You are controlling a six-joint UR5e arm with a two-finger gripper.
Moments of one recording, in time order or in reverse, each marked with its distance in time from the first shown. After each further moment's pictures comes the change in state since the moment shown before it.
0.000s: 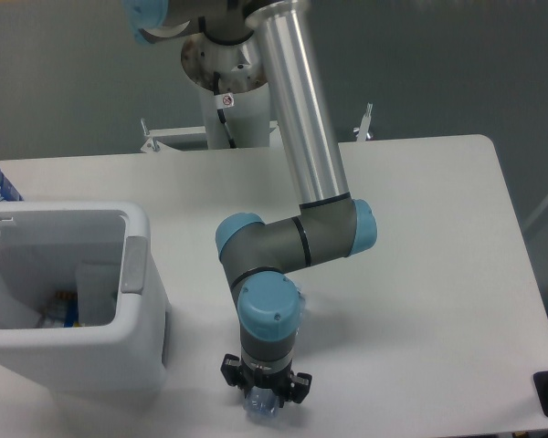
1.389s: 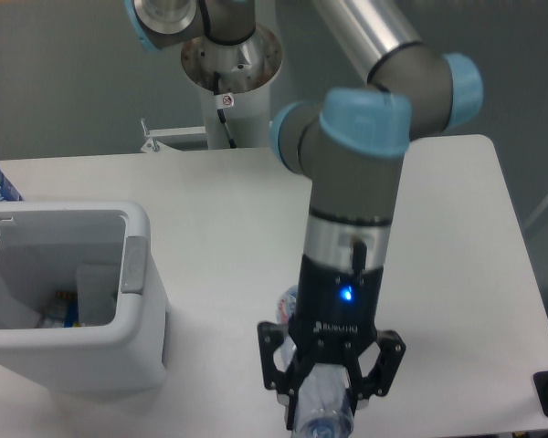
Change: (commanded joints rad) arm 0.106 0.262 0.318 0.074 -0.382 -0.435
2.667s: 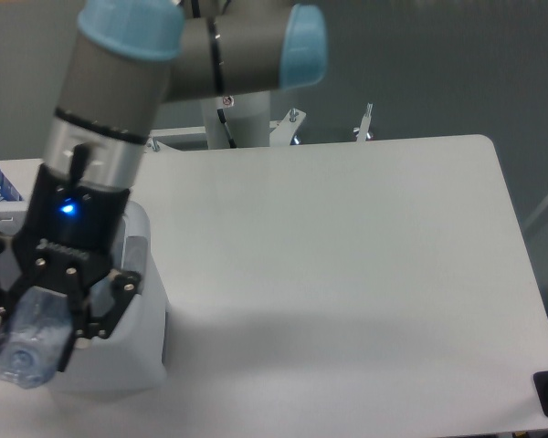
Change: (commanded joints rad) arm -0.301 0.089 -0.169 0.000 -0.015 -0.085
